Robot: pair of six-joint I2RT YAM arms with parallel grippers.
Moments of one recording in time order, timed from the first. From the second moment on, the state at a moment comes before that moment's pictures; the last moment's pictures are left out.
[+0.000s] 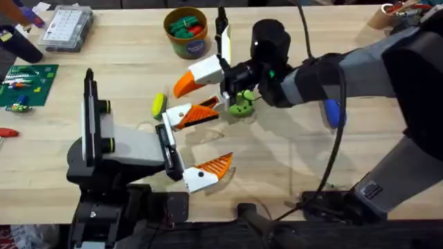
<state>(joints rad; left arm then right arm) -0.03 0.00 0.01 -0.13 1.19 -0.02 0.59 1.94 0.90 0.95 -1.39 1.45</state>
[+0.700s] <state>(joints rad) -0.03 0.00 0.01 -0.13 1.19 -0.02 0.40 1.92 0.87 1.45 -1.52 1.70</state>
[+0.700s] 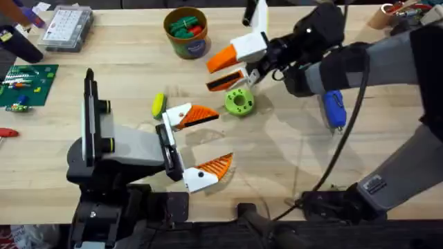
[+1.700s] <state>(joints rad) -0.03 0.00 0.01 -0.13 1.19 -0.02 0.48 1.81 0.55 1.44 -1.33 1.69</state>
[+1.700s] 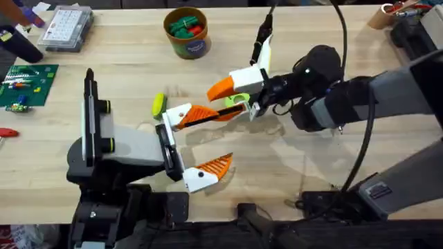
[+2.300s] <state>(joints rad) -0.03 0.00 0.01 -0.13 1.19 -0.02 0.49 1.81 0.55 1.43 -1.31 1.67</state>
